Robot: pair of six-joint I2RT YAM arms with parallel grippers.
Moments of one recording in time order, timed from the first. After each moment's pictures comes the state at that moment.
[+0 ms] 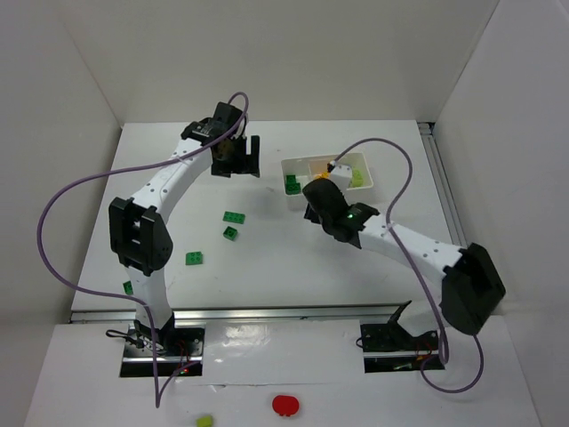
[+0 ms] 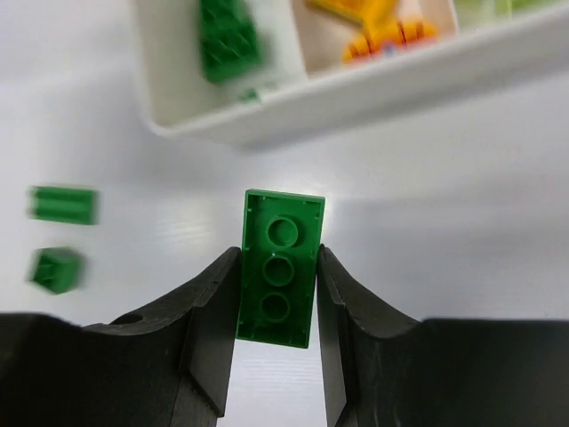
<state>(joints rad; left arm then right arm) -0.37 1.91 1.88 -0.94 0.00 -0.35 0.74 1.45 0.98 -0.34 0.54 0.79</state>
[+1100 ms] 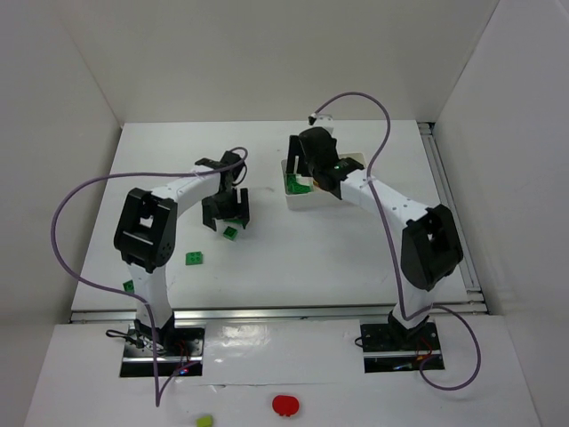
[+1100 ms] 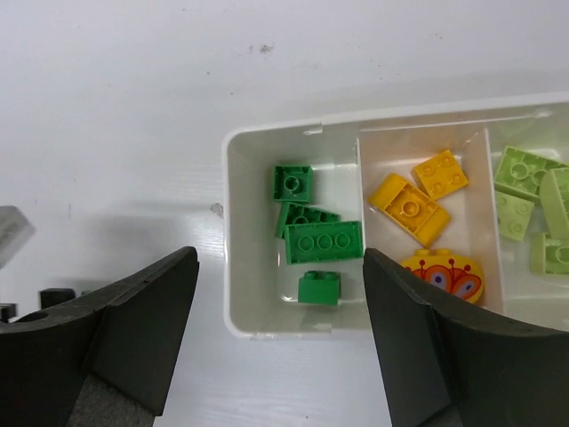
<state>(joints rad) -0.35 1.95 1.44 -0.91 -0.07 -0.50 0.58 1.77 1.44 -0.25 0.34 0.44</state>
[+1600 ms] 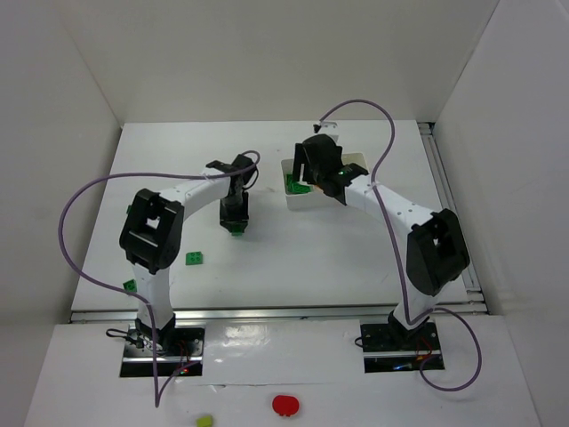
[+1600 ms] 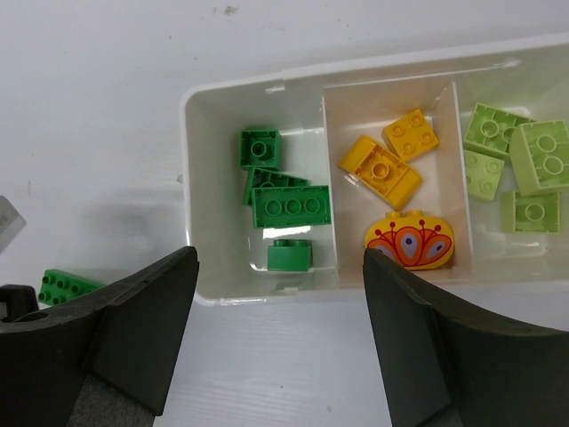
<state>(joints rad) -0.44 1.95 1.43 -0.90 -0.09 -0.50 0.57 1.69 1.35 -0.27 0.36 0.44</state>
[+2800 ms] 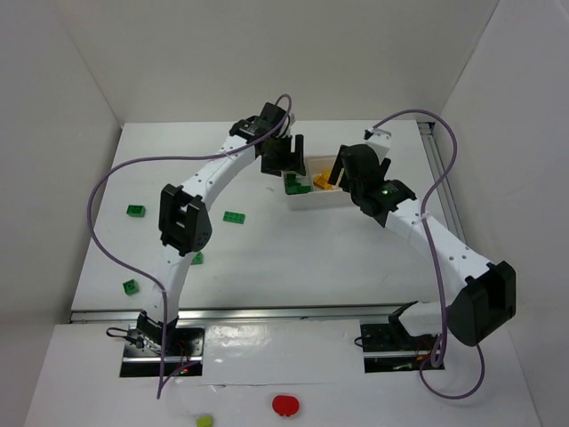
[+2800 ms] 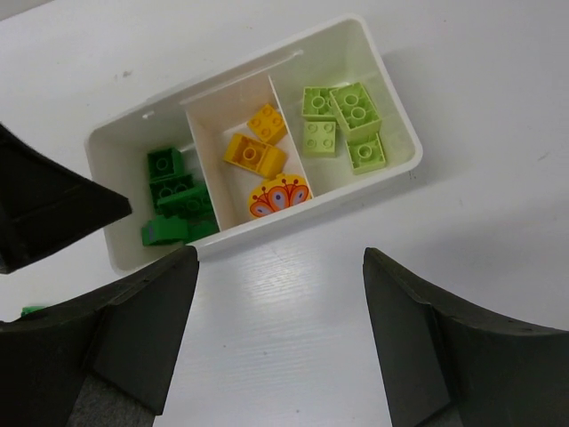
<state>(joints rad) -0.51 2.29 2.29 -0.93 0.18 -0.45 0.50 1.32 1.16 -0.44 0.55 0.57</state>
